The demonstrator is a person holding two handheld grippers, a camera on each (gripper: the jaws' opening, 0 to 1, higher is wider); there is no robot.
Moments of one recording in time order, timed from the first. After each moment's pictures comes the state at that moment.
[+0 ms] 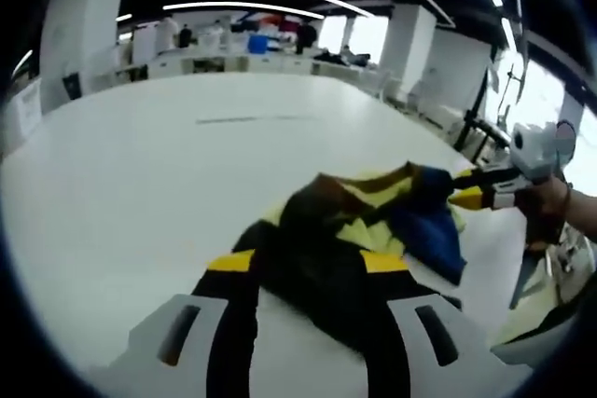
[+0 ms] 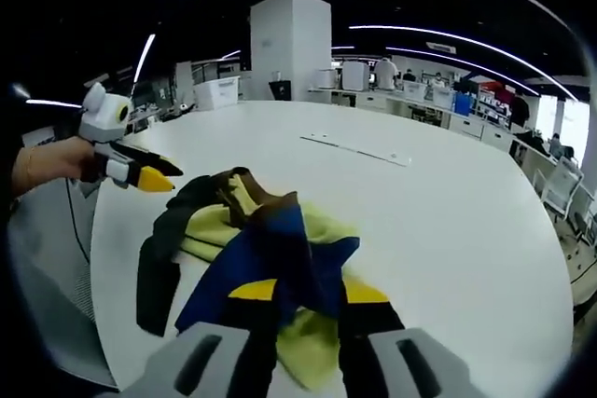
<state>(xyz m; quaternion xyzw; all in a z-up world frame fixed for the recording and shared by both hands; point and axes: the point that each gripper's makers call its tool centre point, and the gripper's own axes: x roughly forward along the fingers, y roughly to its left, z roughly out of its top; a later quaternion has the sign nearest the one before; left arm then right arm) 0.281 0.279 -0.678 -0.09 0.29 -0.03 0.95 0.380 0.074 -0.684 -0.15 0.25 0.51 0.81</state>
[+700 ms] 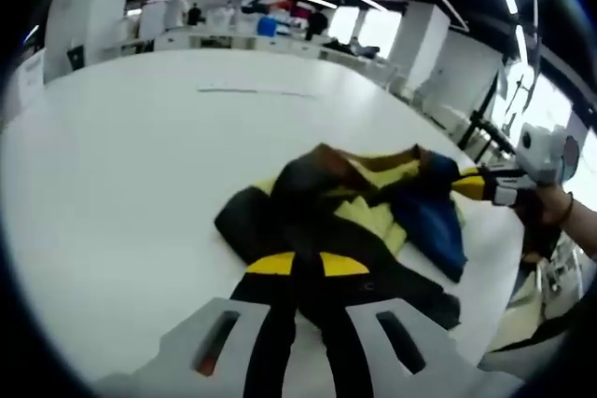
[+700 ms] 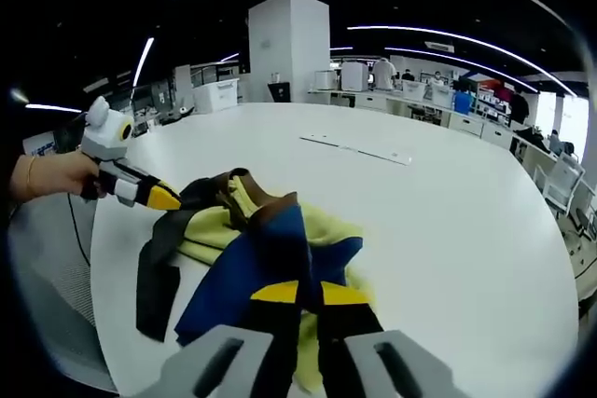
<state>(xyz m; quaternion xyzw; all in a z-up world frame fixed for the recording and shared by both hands) 0.277 0.271 -0.706 -0.13 0.32 -0.01 0.94 0.380 0.079 -0.684 -0.14 0.25 0.51 0.81</state>
